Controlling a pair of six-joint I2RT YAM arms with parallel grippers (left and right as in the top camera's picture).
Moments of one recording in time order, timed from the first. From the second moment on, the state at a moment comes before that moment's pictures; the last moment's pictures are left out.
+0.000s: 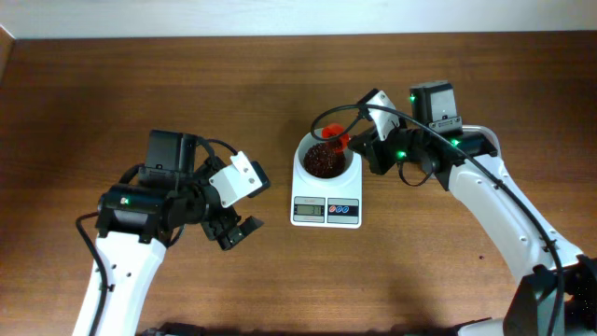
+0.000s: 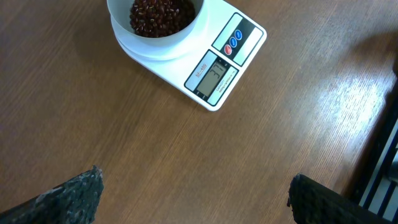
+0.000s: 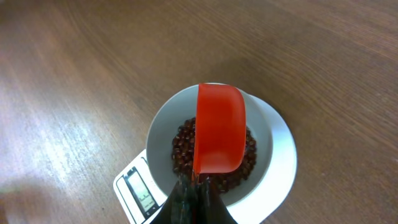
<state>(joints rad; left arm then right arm) -0.15 1.18 1.14 -1.11 0.44 0.81 0.23 1.60 1.16 -0.46 -0.61 -0.27</state>
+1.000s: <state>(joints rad) -0.15 1.18 1.14 -1.11 0.44 0.81 0.25 1.56 1.17 -0.49 -0.54 -0.27</state>
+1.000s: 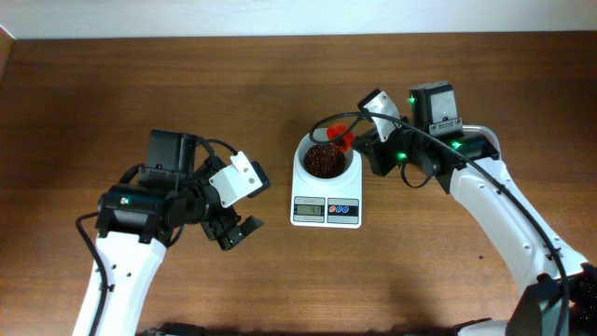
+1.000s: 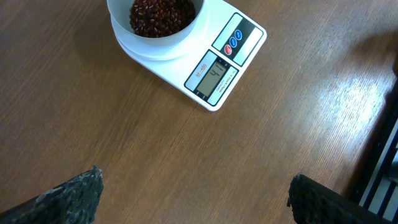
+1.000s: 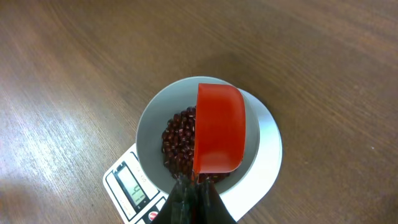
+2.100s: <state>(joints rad) -0.15 1.18 1.14 -1.11 0.44 0.81 0.40 1.54 1.17 -0.48 -0.23 -0.39</state>
